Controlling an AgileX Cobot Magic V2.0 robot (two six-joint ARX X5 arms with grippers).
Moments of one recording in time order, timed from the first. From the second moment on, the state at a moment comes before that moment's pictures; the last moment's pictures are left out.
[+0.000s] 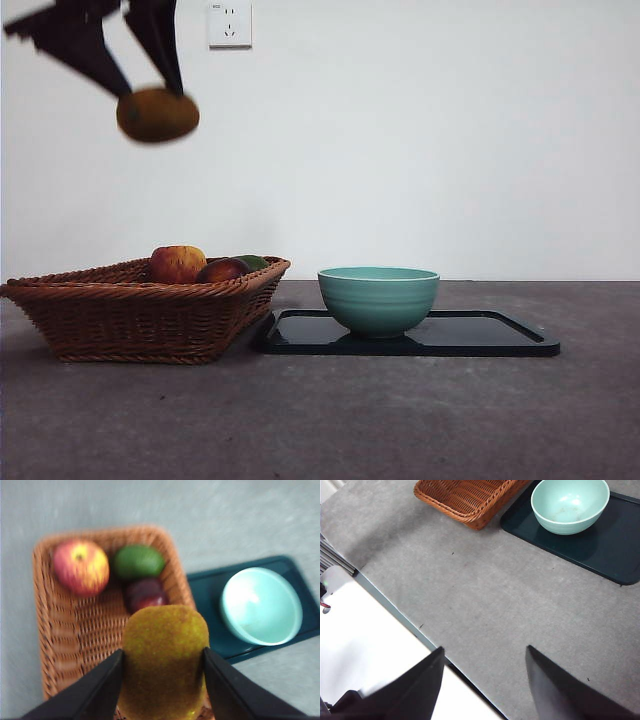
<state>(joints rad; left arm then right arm) -0.37 1.41 1.36 -0.72 0.07 -0.16 0.57 0.52 0.92 -1.10 -0.28 0.14</state>
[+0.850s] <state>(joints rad) -0.37 1.60 1.02 -0.32 -0.02 -0.30 0.57 0.52 0.92 -1.09 -0.28 0.16</state>
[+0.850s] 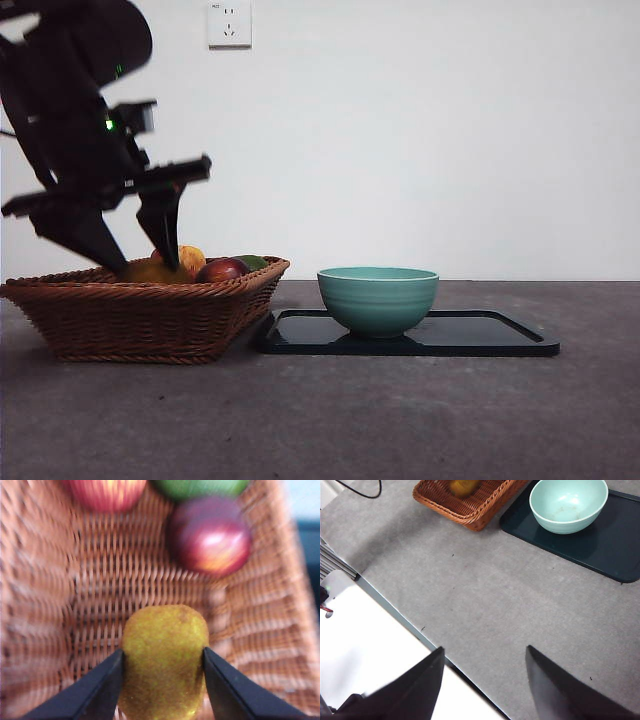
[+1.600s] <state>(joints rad) -0.42 1.41 1.02 -0.39 0.02 -0.29 0.57 0.52 0.92 -1.08 -0.28 0.16</state>
